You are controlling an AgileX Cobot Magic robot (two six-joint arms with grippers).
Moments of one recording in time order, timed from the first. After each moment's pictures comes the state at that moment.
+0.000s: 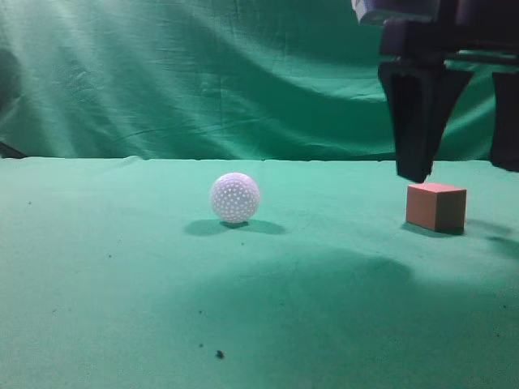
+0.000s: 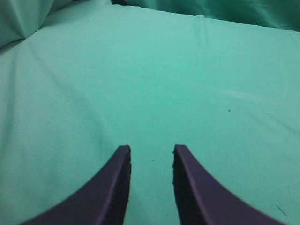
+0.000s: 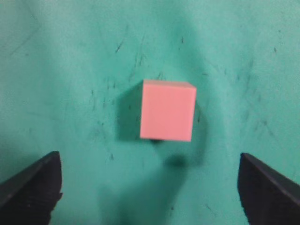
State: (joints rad) left arm 0.05 -0.02 0.02 0.15 0.37 -0.28; right arm 0.49 1.70 -1.03 -0.01 0.82 0.00
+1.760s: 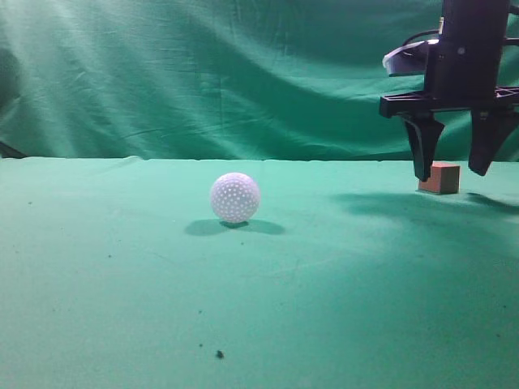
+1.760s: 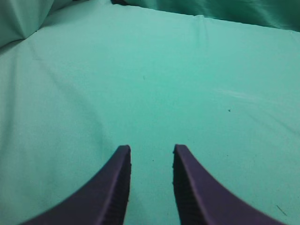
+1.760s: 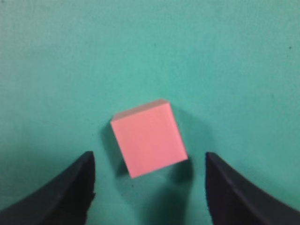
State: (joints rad) left arm 0.05 -0.02 0.02 0.15 0.37 -0.28; right arm 0.24 2.06 -1.54 -0.13 0.91 0.16
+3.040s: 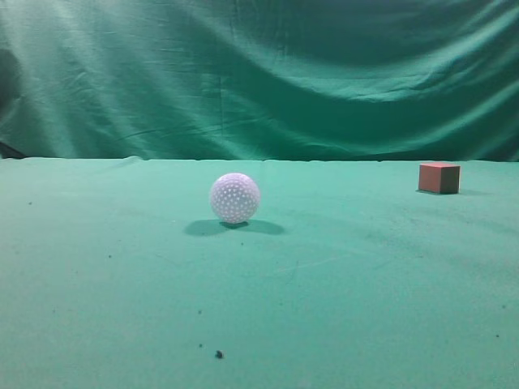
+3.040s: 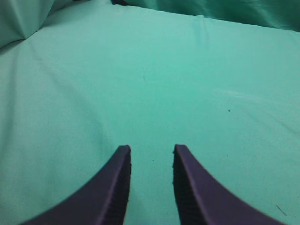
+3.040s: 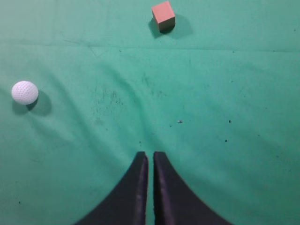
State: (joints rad) left arm 0.05 -0.02 0.02 0.15 0.37 -0.28; right arm 0.24 0.99 -1.11 0.05 1.23 0.16
